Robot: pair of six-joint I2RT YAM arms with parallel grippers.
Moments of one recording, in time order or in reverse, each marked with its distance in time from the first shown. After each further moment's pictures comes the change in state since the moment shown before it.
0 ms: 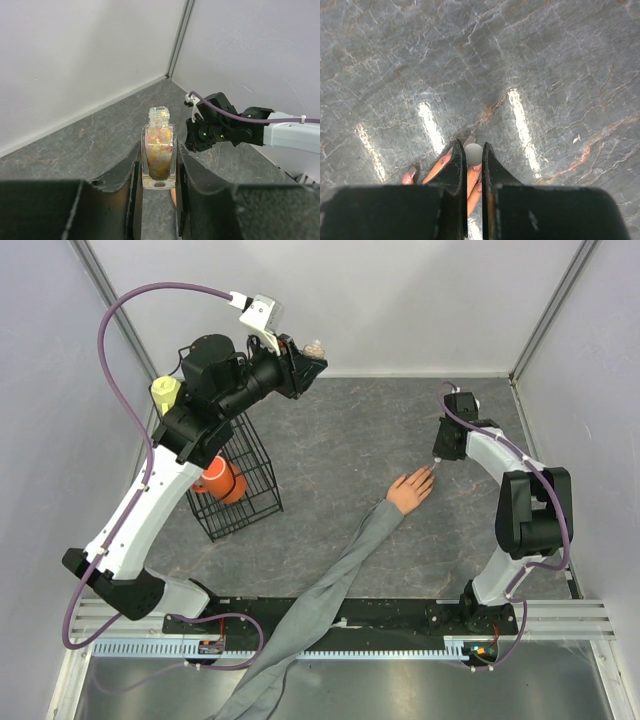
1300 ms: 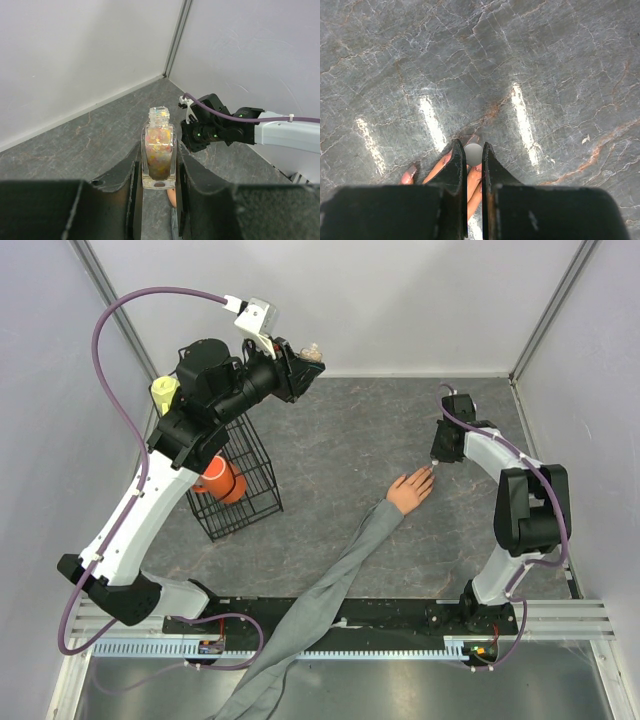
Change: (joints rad) left arm 0.000 -0.036 -0.033 0.000 0.000 -0.018; right arm 0.006 0.015 -0.013 0.003 -0.021 0.000
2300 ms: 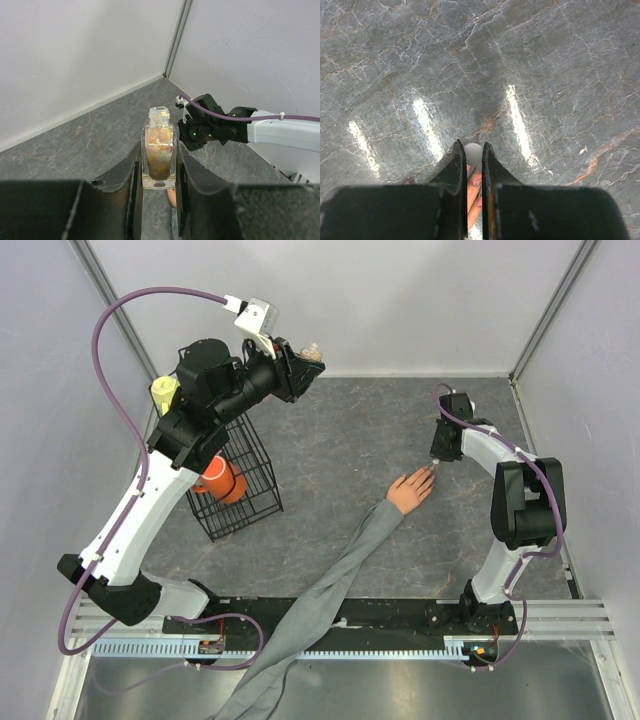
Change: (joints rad) left arm 0.000 0.000 0.000 0.000 0.000 0.000; right arm 0.000 0.057 0.032 0.012 0.033 -0.001
